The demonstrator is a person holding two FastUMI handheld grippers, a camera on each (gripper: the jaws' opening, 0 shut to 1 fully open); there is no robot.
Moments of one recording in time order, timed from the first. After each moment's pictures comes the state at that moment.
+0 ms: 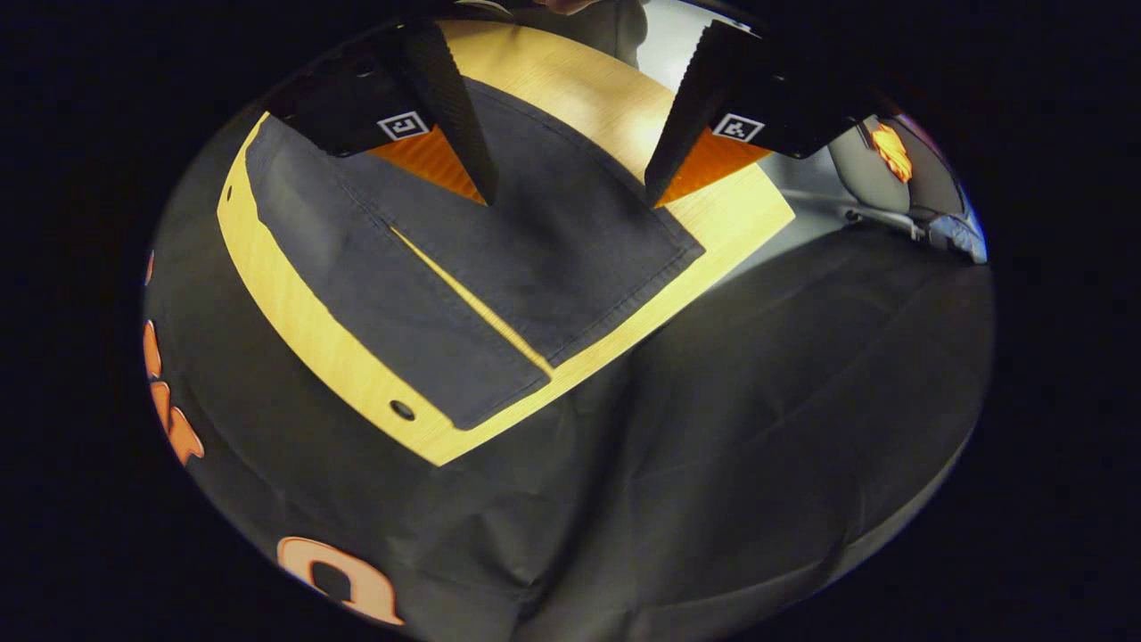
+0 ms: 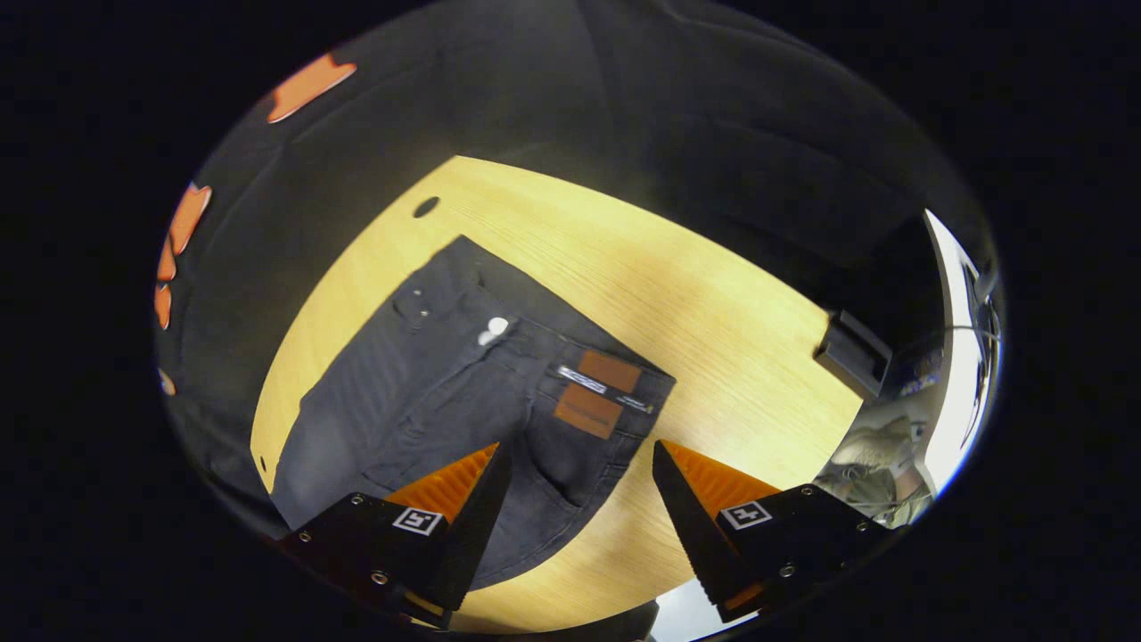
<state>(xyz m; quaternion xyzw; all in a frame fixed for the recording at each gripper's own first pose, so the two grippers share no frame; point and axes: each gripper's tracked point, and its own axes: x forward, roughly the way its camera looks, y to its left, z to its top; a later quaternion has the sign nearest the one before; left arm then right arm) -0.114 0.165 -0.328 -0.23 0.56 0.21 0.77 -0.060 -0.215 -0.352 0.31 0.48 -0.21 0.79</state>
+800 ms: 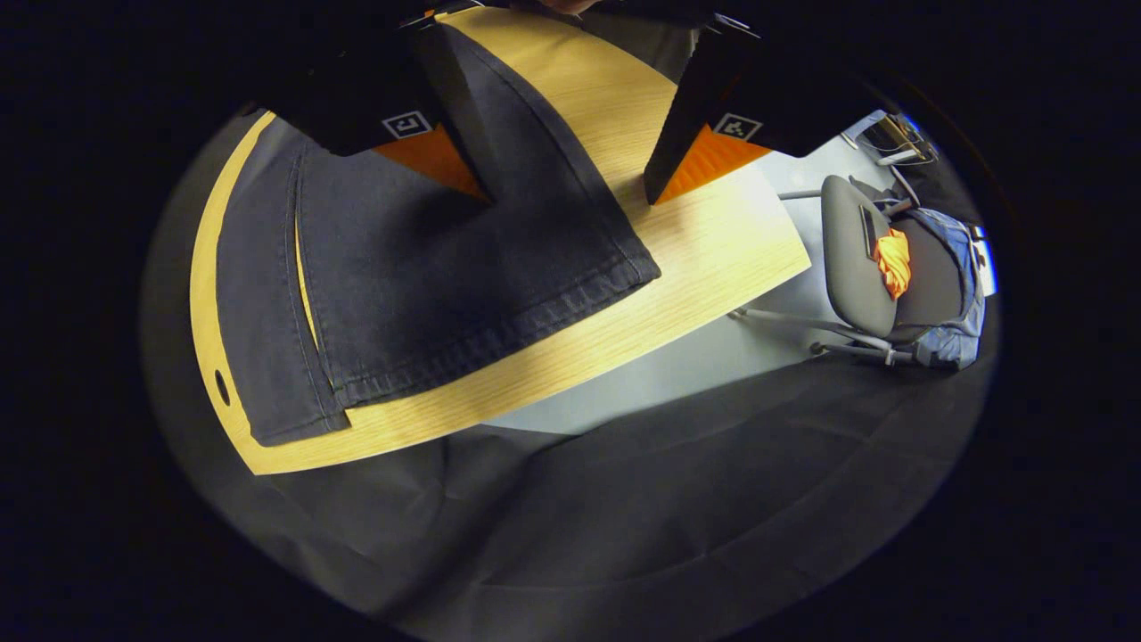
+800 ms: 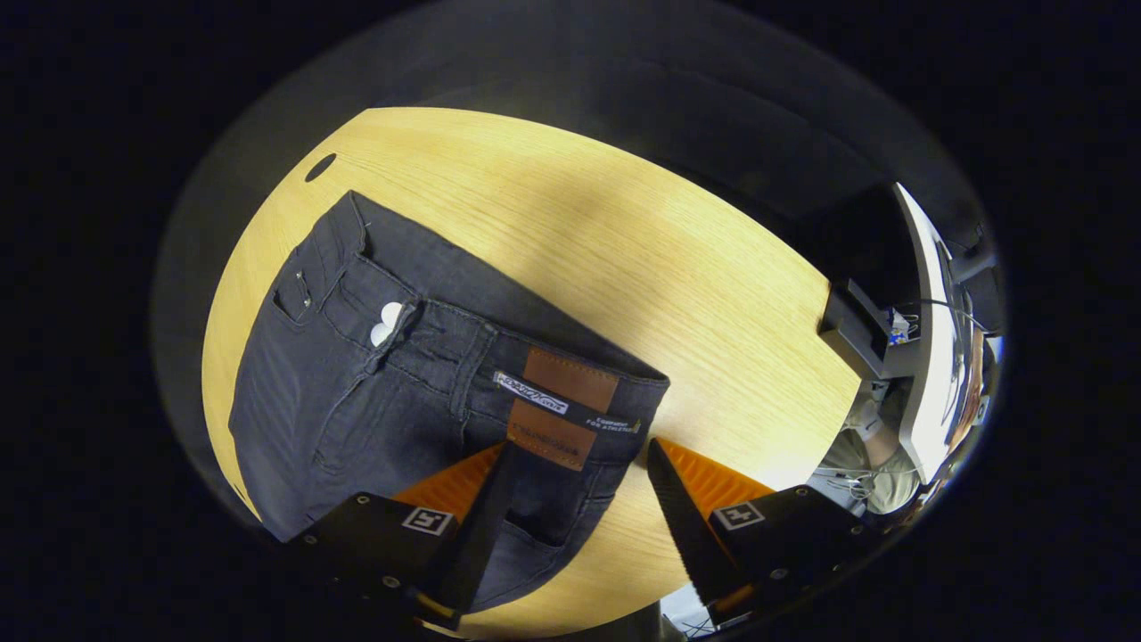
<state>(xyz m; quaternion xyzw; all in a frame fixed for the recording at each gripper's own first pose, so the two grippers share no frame) -0.120 0.205 -0.415 -0.32 0.66 0.34 0.59 -0.049 -0.221 -0.399 0.29 0.57 -0.29 0.71</state>
